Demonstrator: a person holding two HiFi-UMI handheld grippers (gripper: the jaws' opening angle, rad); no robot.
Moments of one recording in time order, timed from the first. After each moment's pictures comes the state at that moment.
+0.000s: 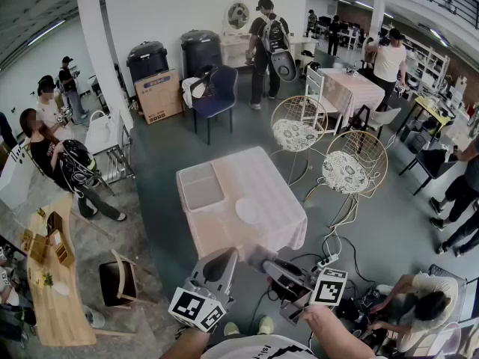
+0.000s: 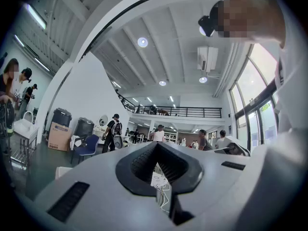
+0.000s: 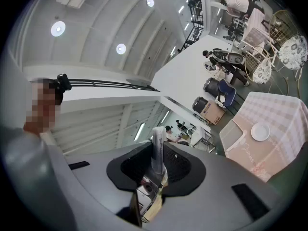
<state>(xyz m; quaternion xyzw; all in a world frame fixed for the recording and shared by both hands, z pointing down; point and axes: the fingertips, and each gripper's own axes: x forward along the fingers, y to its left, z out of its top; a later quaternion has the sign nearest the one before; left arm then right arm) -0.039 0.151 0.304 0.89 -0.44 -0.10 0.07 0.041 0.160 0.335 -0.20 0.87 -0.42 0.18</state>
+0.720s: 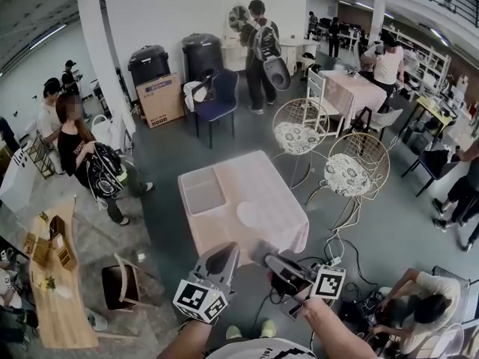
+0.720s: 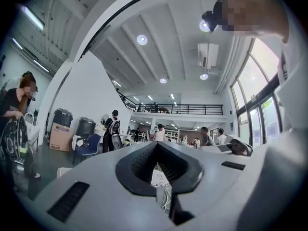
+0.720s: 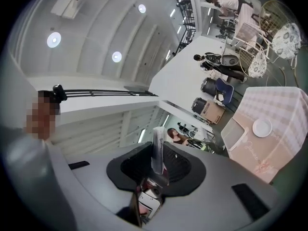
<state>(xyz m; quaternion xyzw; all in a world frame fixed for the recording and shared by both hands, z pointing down) -0.036 0.116 0.319 0.89 -0.45 -0.09 0.07 0.051 0.129 0.343 -0.19 0.85 -0.44 0.22</state>
